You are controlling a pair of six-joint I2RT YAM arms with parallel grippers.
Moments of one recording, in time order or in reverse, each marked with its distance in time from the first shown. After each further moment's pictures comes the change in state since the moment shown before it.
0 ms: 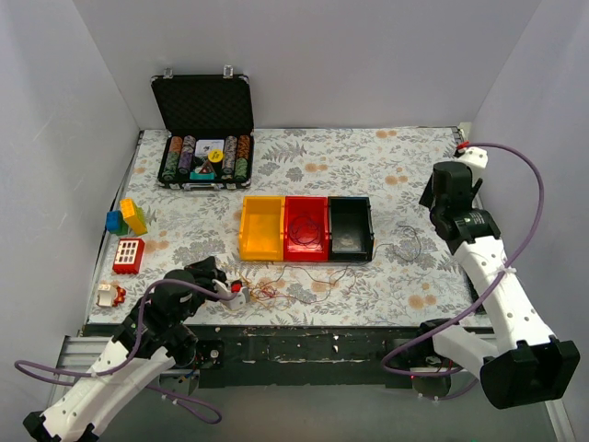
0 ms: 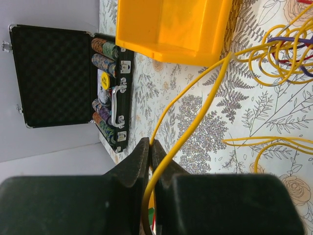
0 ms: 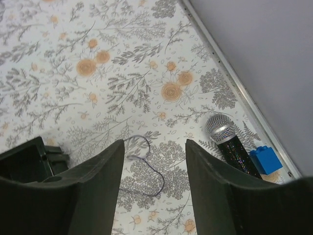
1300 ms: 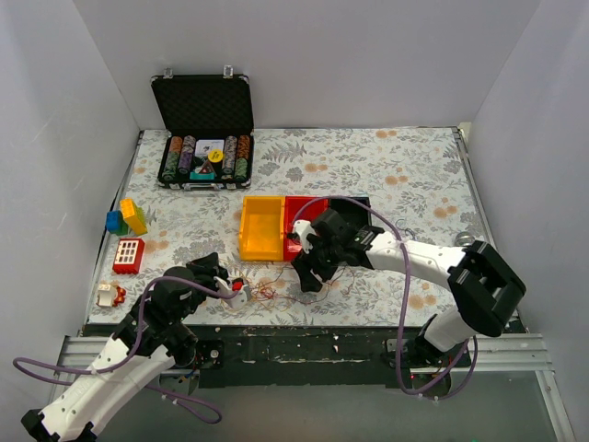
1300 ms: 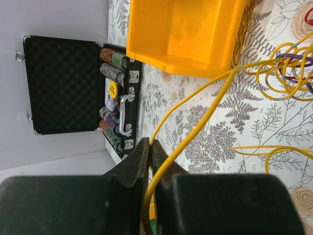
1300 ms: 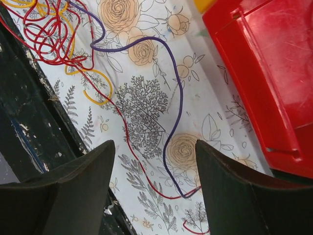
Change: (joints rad) left arm 0.000 0.045 0.023 0.052 0.031 0.012; right arm 0.690 0.462 -0.111 0.170 -0.943 -0.346
